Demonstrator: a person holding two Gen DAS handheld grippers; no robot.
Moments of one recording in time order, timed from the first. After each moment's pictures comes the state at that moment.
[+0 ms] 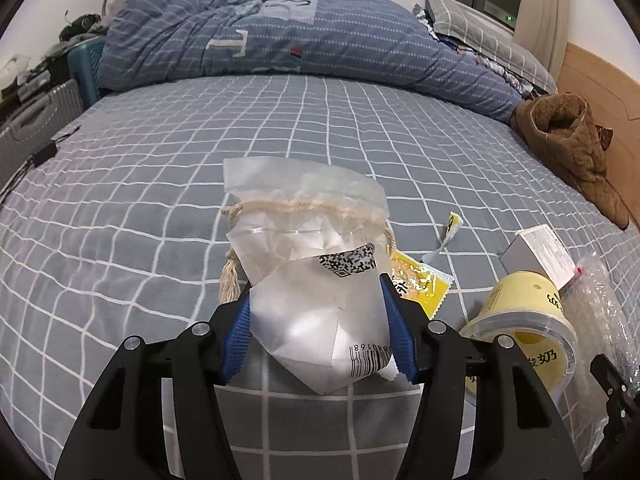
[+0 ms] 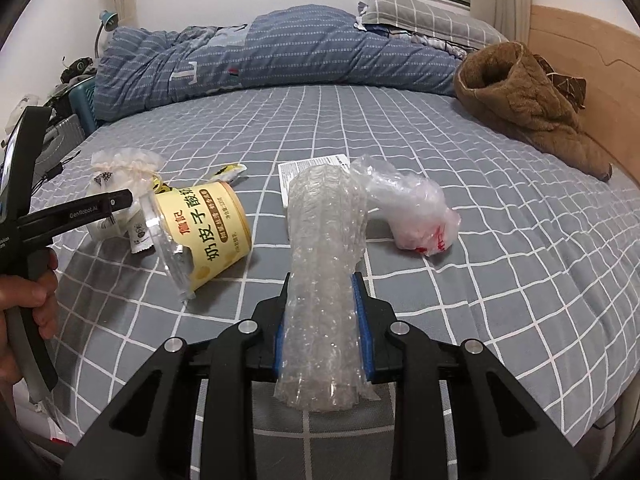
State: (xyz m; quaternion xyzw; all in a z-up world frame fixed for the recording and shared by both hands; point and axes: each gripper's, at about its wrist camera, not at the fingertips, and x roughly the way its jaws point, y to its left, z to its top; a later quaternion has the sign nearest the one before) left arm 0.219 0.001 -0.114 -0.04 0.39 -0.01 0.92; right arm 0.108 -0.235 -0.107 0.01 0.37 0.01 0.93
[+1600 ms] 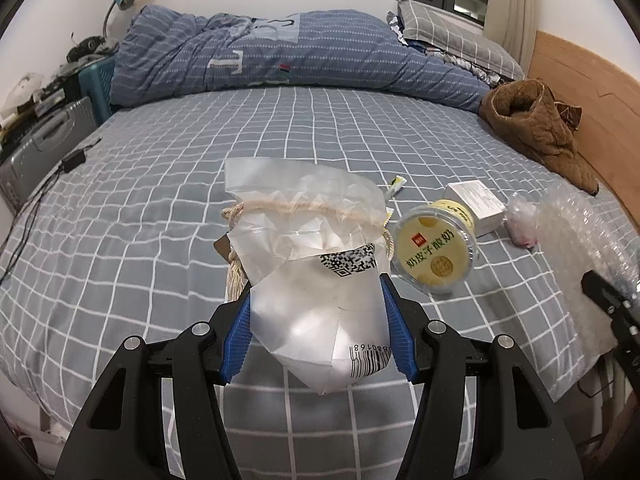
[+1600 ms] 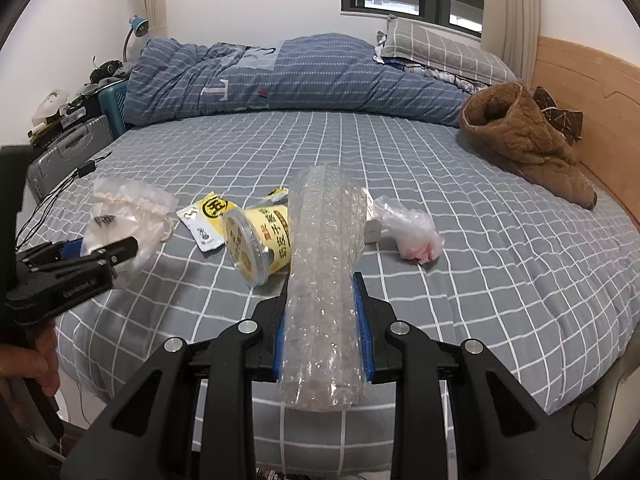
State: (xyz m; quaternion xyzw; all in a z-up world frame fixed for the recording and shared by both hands) left arm 0.092 -0.003 -0.063 -0.01 0.39 -0.03 0.92; right arm 0.038 -0.214 -0.044 -0.02 0.34 0.03 0.94
